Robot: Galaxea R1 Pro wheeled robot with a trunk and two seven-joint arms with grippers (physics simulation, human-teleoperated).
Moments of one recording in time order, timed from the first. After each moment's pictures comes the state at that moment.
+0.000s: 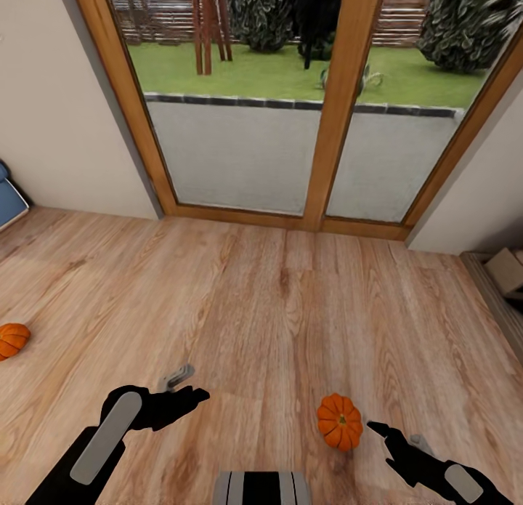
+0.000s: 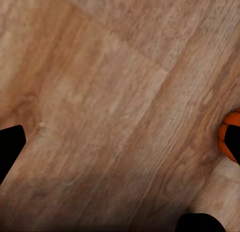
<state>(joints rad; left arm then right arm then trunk) -0.34 0.17 -0.22 -1.35 1.18 0.85 0.58 -0.51 -0.26 -0.27 -0.24 -0.74 0.50 0.46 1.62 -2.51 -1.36</state>
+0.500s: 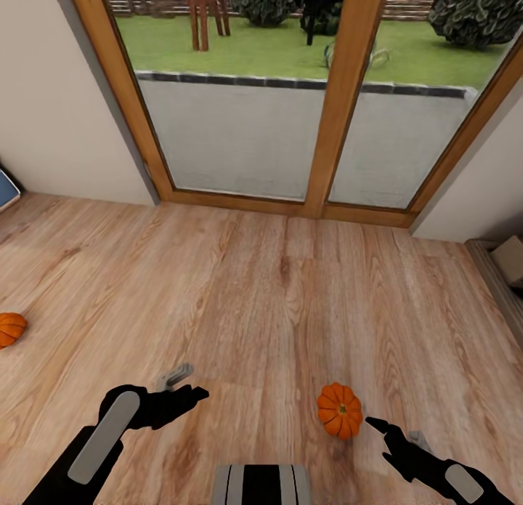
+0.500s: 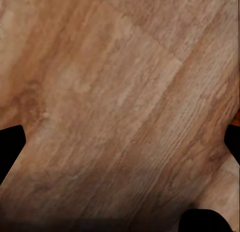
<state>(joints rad) -0.34 0.17 -0.22 -1.36 1.19 0.85 0.58 -0.51 -0.26 -0.27 -0.24 -0.74 0.50 0.53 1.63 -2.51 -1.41</state>
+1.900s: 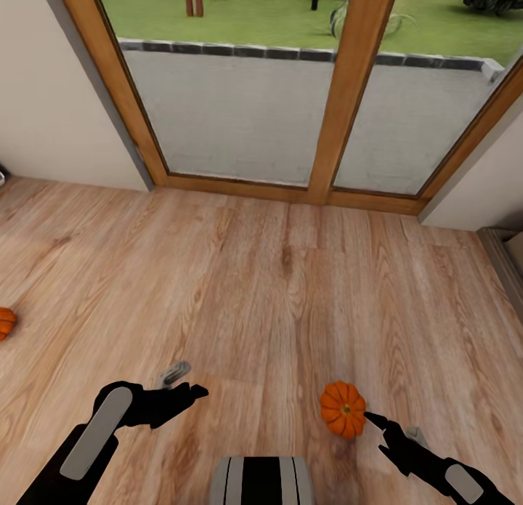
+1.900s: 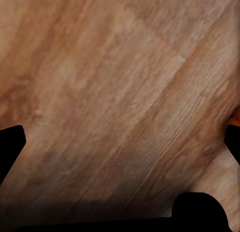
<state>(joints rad) -0.34 0.17 -0.17 -1.38 1.24 0.92 0.58 -0.51 -0.26 -0.26 -0.24 -0.73 0.49 0.61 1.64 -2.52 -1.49</state>
